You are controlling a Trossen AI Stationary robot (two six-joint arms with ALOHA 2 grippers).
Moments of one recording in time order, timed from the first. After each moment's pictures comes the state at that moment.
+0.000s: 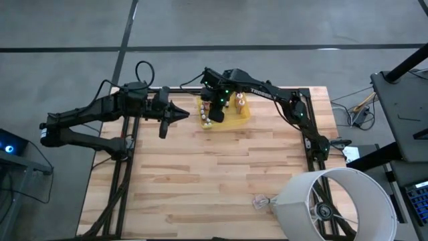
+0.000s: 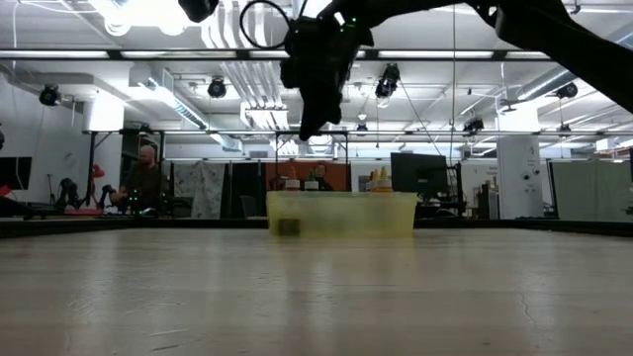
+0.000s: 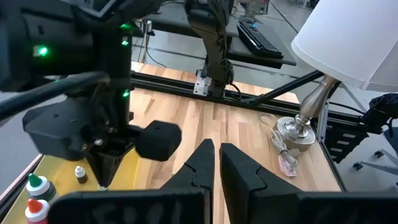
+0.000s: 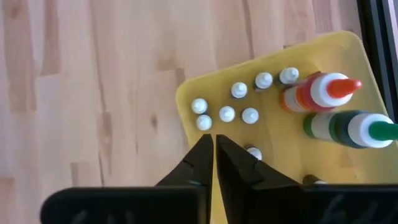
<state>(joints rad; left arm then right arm) 0.22 0.96 1.14 -0.44 0.17 -0.11 -0.38 2.28 2.34 -1.24 -0.21 -0.18</state>
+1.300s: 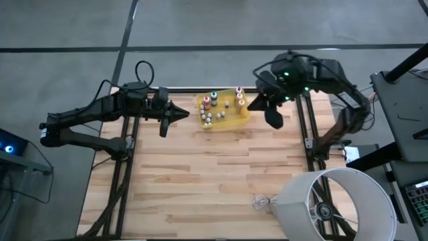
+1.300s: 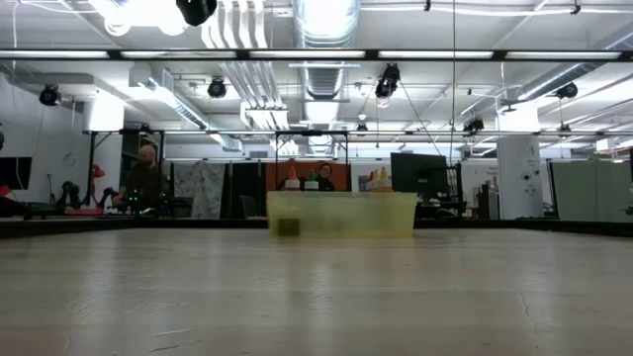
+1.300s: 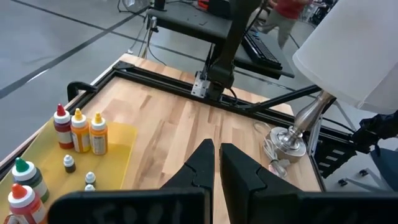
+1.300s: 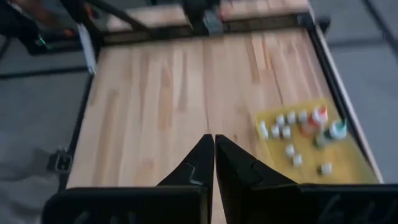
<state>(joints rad) 0.22 0.96 1.14 -0.43 0.16 -0.23 -0.20 1.62 2.27 -1.41 -0.23 0.00</state>
